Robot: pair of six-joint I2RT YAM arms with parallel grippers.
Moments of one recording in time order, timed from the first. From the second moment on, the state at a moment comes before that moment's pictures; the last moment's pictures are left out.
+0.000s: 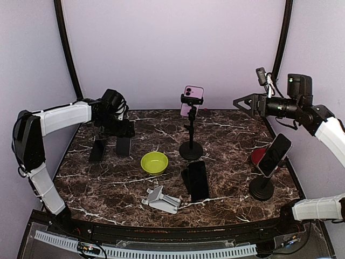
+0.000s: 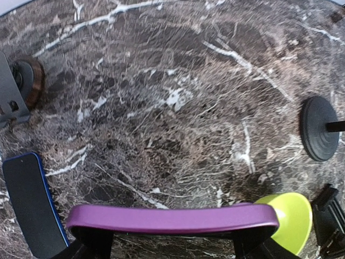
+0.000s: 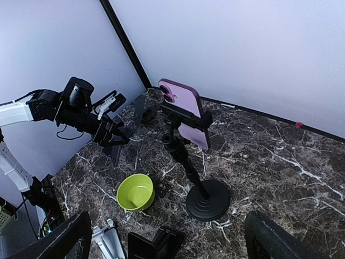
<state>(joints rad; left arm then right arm) -0.42 1.73 1.39 -0.66 -0.01 -0.27 0.29 1.07 1.15 -0.41 -0.60 0.17</state>
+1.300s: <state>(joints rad) -0.39 2.00 1.44 -0.68 -0.12 -0.28 0.29 1.07 1.12 -0.41 -0.59 0.17</state>
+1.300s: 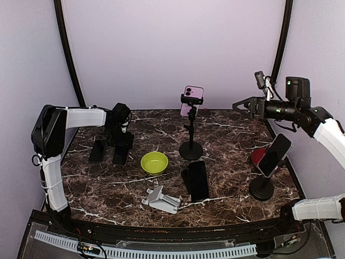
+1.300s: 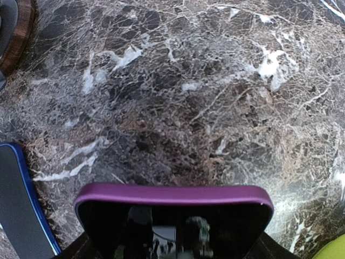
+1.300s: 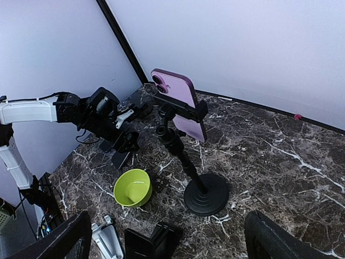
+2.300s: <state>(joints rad) -0.38 2.06 1.44 -0.63 -0.17 -0.31 0.29 1.07 1.10 -0.39 -0.57 0.17</state>
